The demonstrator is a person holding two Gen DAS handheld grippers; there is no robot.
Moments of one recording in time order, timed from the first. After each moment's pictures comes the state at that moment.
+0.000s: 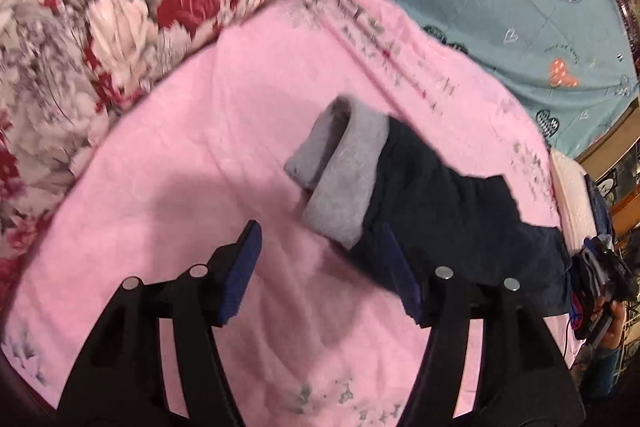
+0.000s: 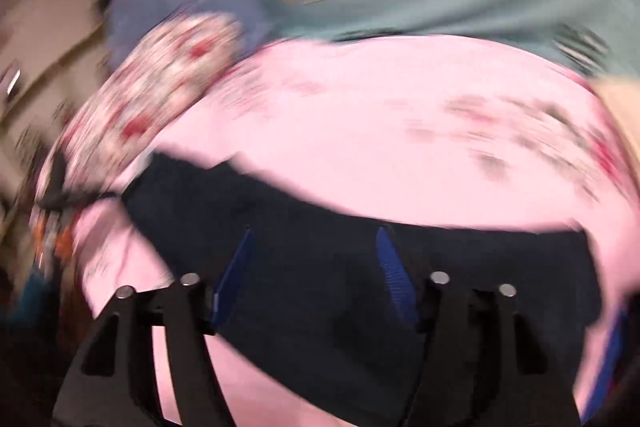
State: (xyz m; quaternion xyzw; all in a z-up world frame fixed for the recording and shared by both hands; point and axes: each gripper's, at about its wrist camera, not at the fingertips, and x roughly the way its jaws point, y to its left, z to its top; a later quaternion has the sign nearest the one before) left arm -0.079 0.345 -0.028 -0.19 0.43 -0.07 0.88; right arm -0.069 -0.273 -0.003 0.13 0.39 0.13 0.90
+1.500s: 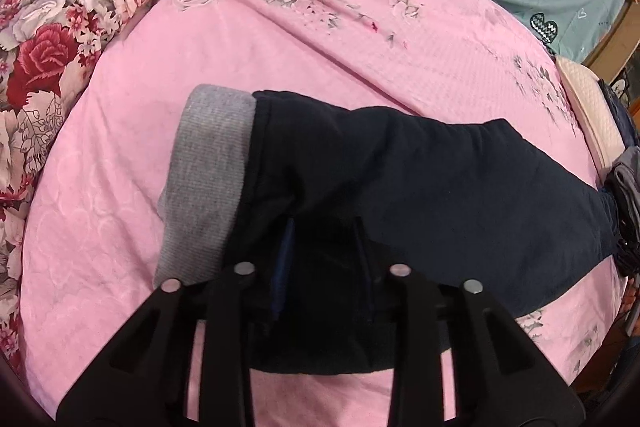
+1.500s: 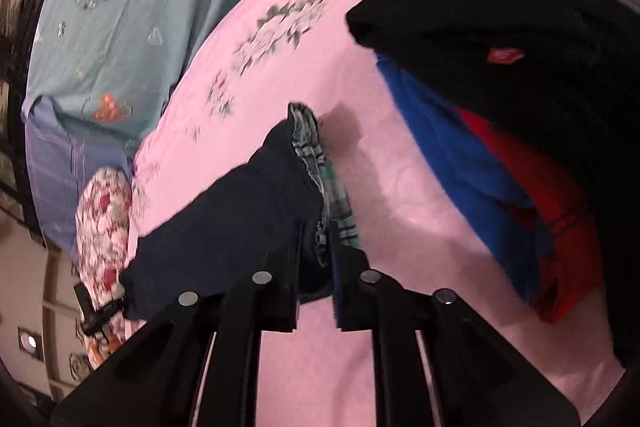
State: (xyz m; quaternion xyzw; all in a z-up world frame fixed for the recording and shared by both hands) left arm -0.013 0.248 -0.060 -0.04 0.50 -0.12 0.86; right arm -0.186 -0.428 -0.092 0.35 0.44 0.00 0.83
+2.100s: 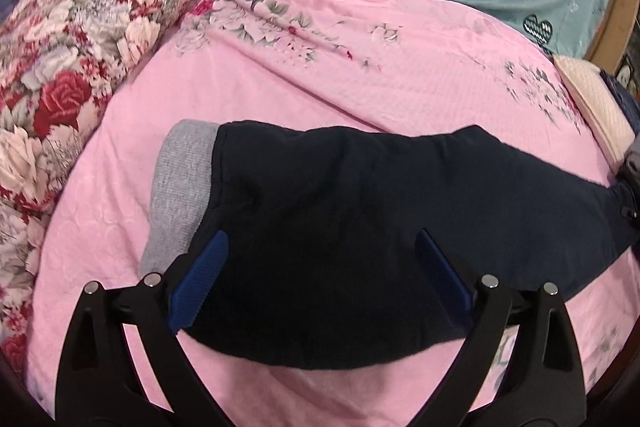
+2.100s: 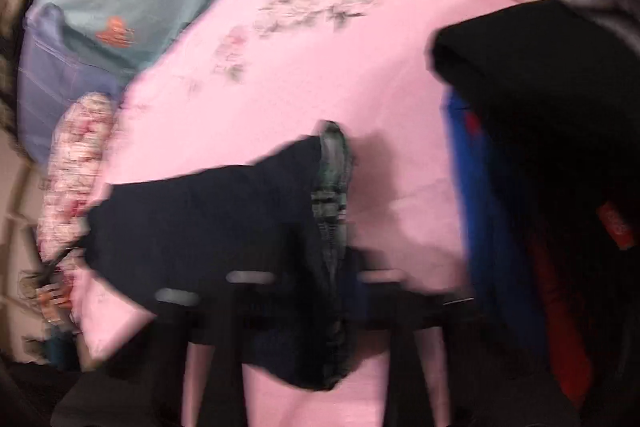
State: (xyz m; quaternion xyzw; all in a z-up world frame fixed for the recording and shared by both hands) left arm -0.032 0.214 -0.044 -0.01 0.45 -0.09 0.89; right arm -0.129 -0.419 -0.083 0.25 0.45 0.09 0.85
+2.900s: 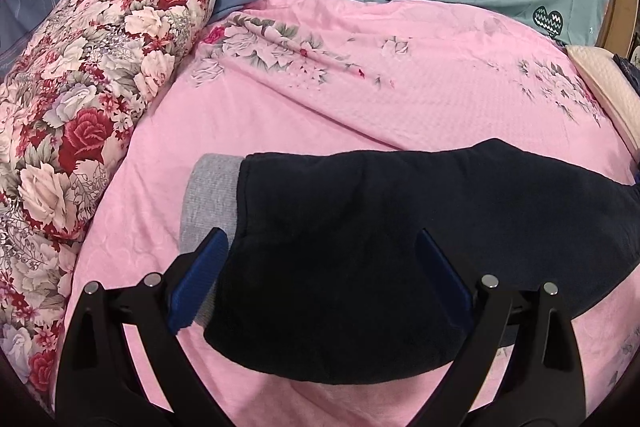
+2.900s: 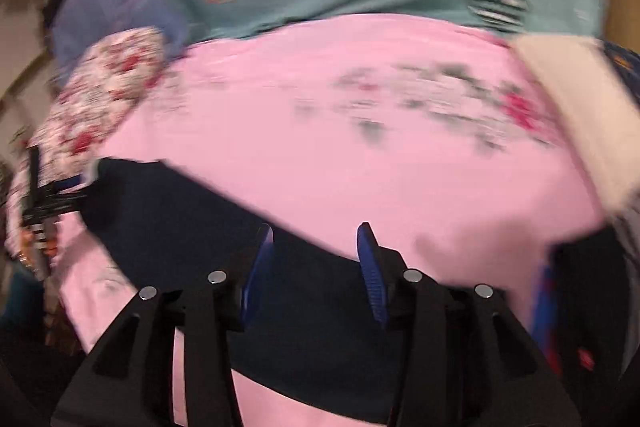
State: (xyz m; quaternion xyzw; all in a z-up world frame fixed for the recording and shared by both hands) left arm -0.036 0.204 -0.031 0.05 0.42 -0.05 0.91; right arm -0.071 -0.242 -0.007 0.06 0.42 0.20 0.88
